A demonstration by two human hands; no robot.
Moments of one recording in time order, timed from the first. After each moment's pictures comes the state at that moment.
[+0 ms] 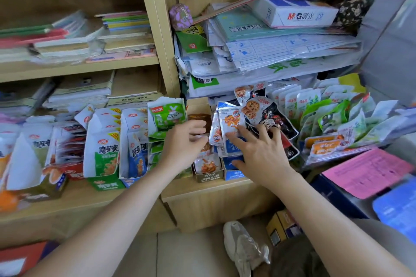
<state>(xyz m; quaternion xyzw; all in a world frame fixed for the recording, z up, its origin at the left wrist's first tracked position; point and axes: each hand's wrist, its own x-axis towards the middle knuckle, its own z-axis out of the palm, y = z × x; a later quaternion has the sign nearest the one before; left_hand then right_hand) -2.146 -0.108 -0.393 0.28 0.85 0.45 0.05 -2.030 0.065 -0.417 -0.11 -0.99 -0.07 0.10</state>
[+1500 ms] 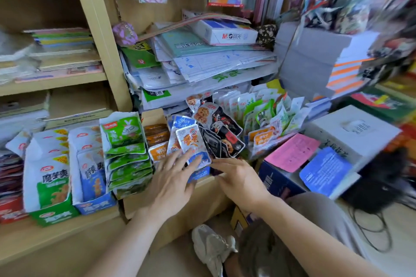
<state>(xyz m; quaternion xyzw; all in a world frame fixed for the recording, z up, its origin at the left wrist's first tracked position) -2.103 -0.102 -0.471 0.54 0.81 0.15 -0.15 -1.945 0.049 -0.437 -0.14 -0.95 0.19 0.20</state>
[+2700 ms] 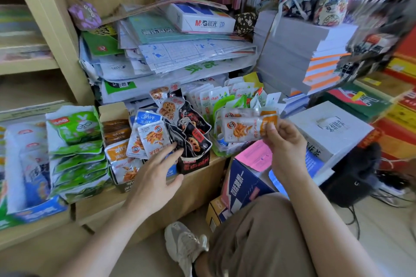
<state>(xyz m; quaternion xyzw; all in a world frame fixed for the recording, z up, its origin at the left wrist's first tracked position) -2.073 -0.053 -0.466 0.50 0.81 0.30 0.00 -1.877 0.175 -0.401 -0.28 -0.53 0.62 0.50</state>
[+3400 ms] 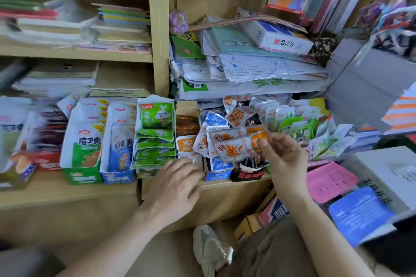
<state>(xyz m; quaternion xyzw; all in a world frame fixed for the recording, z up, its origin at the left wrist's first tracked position) -2.093 -0.146 -0.465 0.52 0.81 0.20 -0.19 -1.967 0.070 -0.384 -0.16 -0.70 0.58 0.39</state>
